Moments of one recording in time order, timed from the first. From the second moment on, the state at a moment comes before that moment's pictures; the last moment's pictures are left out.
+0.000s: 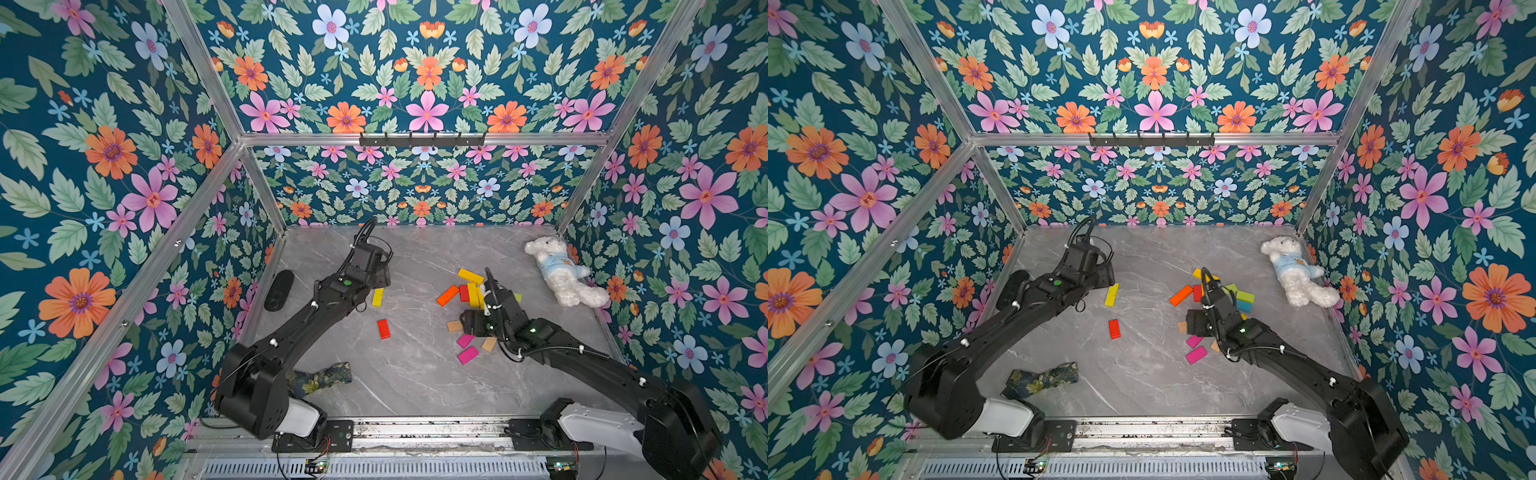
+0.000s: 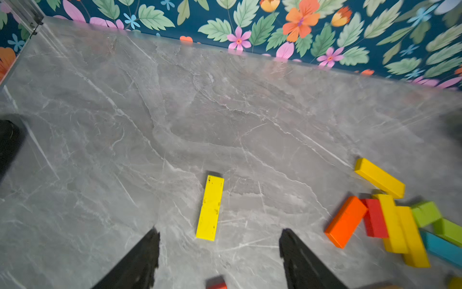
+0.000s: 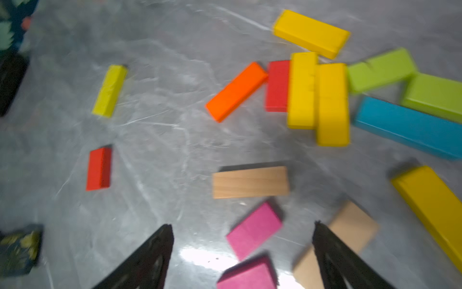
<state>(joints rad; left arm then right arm) -0.54 1.37 1.07 -0.42 -0.30 -0.49 0.67 1.22 0.74 -0.34 0.10 0.49</state>
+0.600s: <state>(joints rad) -0.54 0.94 0.88 -0.49 -0.40 -0.61 1.03 1.89 1.25 -0.32 0.13 0.47</state>
